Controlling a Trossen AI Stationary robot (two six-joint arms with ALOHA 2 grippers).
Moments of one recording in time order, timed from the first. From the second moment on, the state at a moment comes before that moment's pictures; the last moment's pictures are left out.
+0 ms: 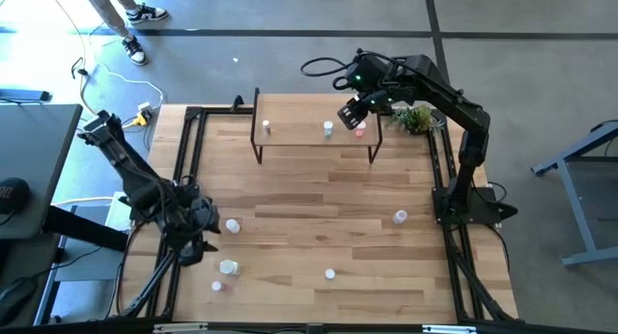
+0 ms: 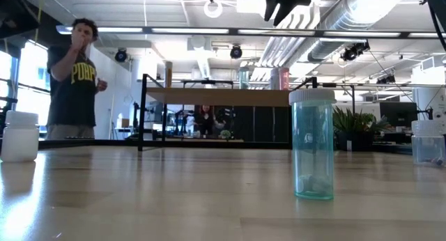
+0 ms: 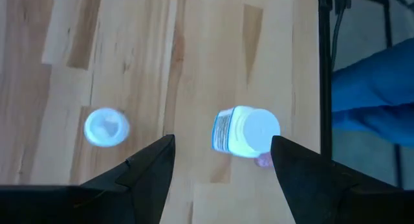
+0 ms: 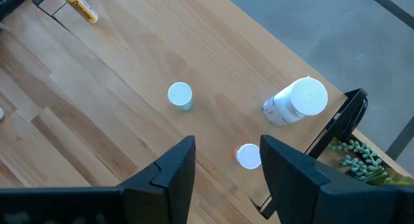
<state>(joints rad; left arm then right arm) -0.71 0.91 0.77 -0.88 -0.21 -0.91 -0.36 1.84 2.34 -1.57 0.21 0.39</state>
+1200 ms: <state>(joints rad) -0.89 1.34 0.77 -0.62 -0.37 -0.94 -0.36 1.84 2.34 -1.57 0.21 0.45</state>
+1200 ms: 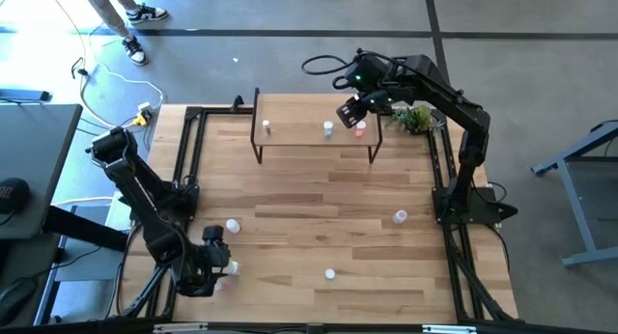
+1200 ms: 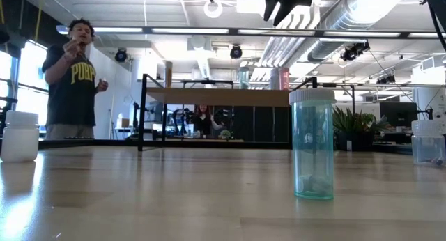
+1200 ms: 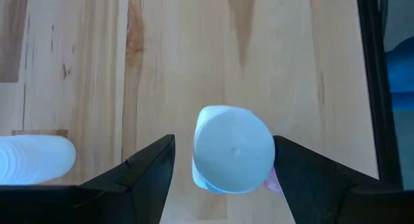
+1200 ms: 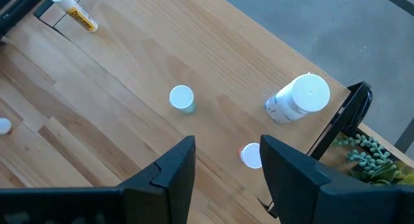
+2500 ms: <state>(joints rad) -0.65 1.09 0.77 -0.68 -0.38 -0.73 -0.36 1.84 2.34 -1.57 0.21 0.45</state>
